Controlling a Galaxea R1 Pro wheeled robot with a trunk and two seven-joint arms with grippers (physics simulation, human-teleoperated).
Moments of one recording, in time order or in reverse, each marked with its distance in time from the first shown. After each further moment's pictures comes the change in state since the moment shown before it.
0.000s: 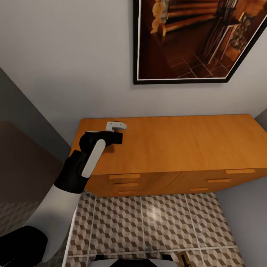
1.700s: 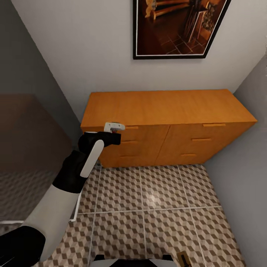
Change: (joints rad) left arm 0.000 0.020 -0.001 0.013 0.002 0.001 0.000; right arm 0.000 0.000 0.000 0.000 0.000 0.000 0.000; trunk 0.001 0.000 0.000
